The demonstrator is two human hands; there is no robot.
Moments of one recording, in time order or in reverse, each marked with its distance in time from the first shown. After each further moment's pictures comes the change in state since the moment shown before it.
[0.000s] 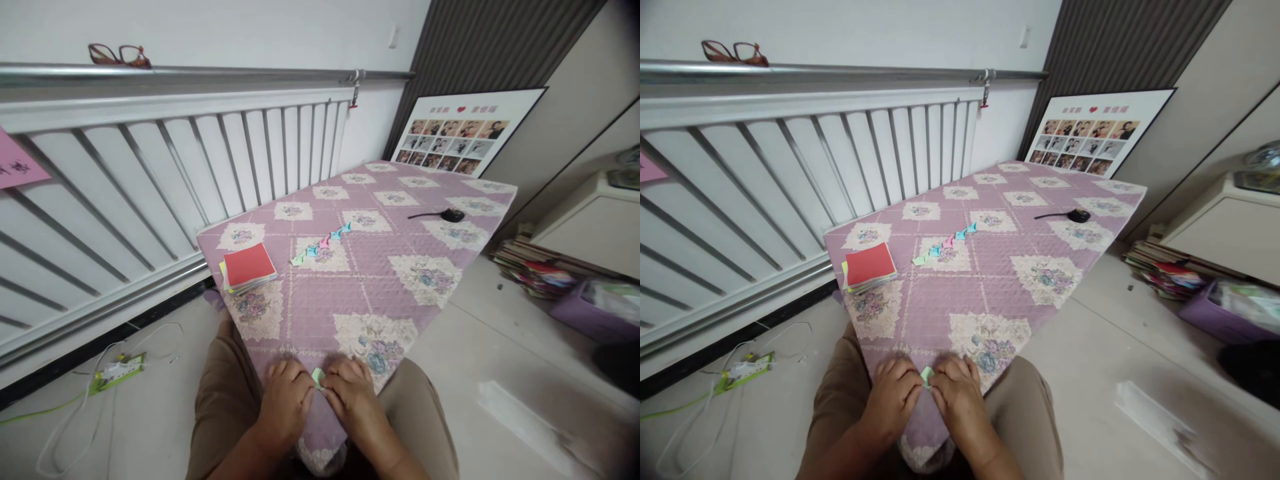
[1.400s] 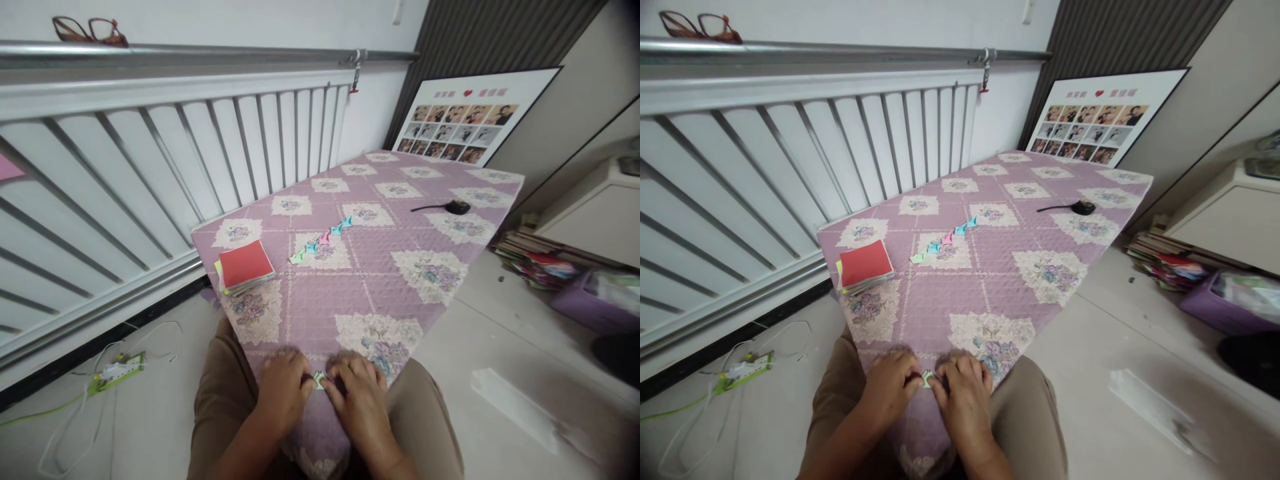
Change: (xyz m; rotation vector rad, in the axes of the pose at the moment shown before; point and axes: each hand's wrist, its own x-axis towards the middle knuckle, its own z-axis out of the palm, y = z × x) left_hand 0.037 0.005 -0.025 0.028 -0.259 -0.236; right_hand 0.007 -0.005 0.004 -0.161 0.112 0.226
